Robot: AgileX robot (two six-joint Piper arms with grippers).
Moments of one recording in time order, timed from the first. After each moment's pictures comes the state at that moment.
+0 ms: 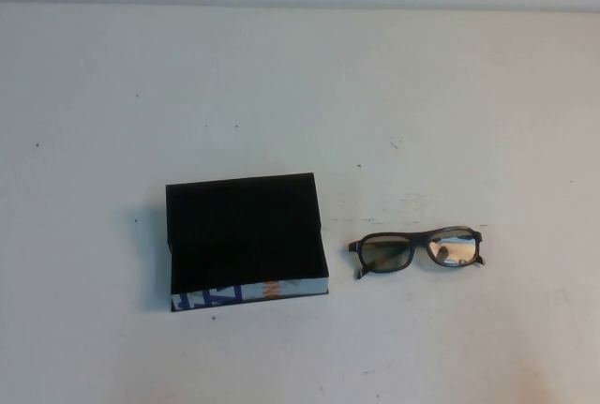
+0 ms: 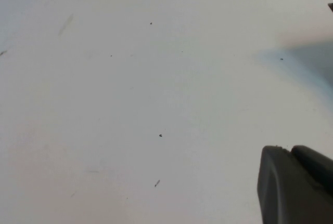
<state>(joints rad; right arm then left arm) 0.00 -0.01 0.03 0.38 0.37 -0.30 -0.02 -0.01 0.03 -0.05 0.39 0.16</state>
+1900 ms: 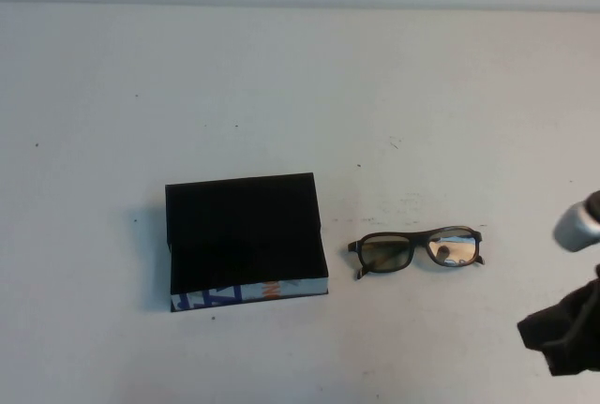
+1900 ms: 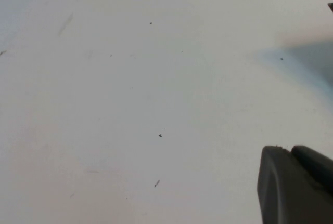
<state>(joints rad) 0.23 1.02 -0.69 0.55 0.91 -0.49 -0.02 -0.01 0.03 -0.05 0.39 0.16</state>
